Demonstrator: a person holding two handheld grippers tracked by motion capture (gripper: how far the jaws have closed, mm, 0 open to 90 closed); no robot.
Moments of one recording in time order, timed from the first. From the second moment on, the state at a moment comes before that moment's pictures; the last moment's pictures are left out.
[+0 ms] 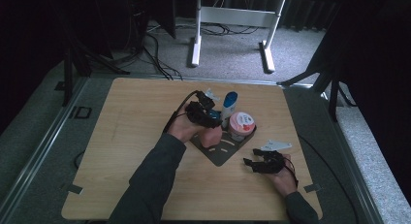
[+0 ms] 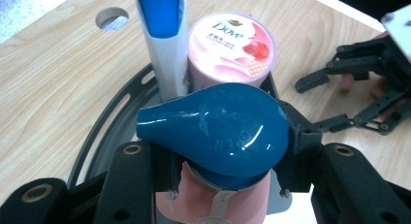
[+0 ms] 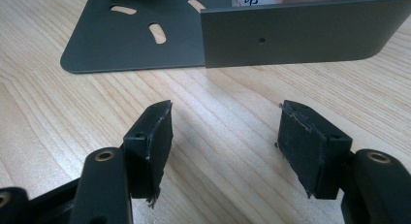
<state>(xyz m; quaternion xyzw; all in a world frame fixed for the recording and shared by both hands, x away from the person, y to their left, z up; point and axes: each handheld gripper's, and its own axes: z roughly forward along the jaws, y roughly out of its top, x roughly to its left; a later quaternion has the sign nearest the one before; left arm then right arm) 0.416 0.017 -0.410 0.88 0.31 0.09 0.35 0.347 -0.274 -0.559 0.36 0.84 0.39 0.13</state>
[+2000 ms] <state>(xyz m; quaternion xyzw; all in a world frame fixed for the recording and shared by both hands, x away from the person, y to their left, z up) 0.470 0.015 -0.438 0.83 0.41 0.13 0.35 0.347 -0.276 -0.559 0.36 0.84 0.39 0.13</state>
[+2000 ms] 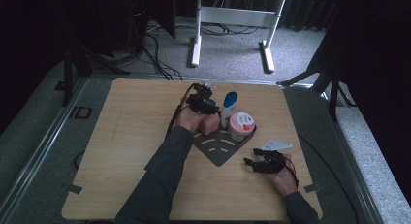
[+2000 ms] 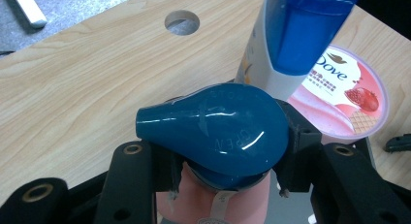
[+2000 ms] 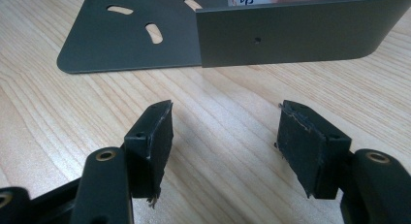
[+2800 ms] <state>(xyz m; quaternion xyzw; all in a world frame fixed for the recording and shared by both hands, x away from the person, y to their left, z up) 0.479 0.012 -0.445 0.82 0.43 0.14 0.35 0.348 -0.276 -0.559 0.36 0.84 0.39 0.13</state>
